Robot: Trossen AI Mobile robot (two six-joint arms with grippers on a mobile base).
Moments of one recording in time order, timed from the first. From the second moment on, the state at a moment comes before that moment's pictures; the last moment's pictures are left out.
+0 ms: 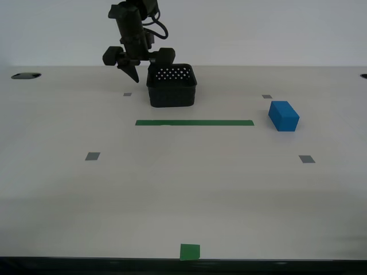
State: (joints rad) arm 0 0.01 1.22 1.03 -0.38 -0.01 0.01; arm 1 -0.36 2.45 2.01 -0.75 -0.02 -0.16
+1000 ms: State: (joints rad) arm 0 0.01 1.22 1.03 -0.38 -0.01 0.01; arm 1 -0.41 2.35 1.93 -0.80 0.08 -0.16
